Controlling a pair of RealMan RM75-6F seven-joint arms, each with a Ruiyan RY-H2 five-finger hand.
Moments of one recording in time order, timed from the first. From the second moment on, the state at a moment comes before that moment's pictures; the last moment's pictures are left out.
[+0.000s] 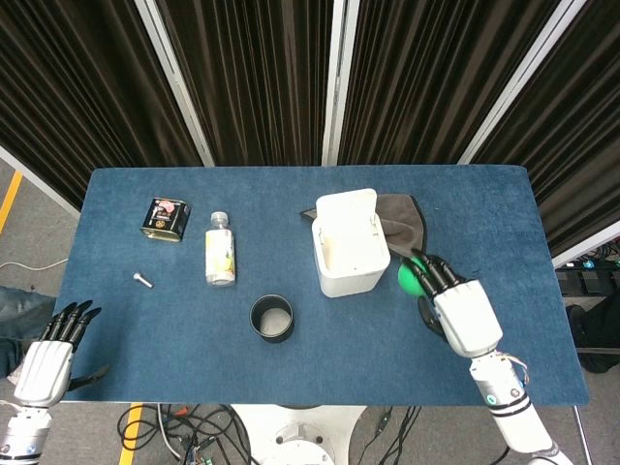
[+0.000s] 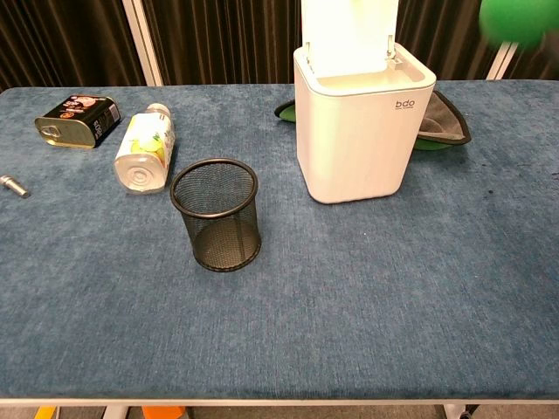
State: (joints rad) left arm -0.02 -1.36 0.04 -1.32 1.62 1.59 -0.13; right arm 0.40 -1.22 0.11 -1.90 -1.61 1.44 -0.40
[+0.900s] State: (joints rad) left arm -0.02 -1.35 0.04 -1.33 1.62 1.59 -0.14; right arm 0.55 -1.23 0.22 -1.89 -1.32 1.23 -0.41
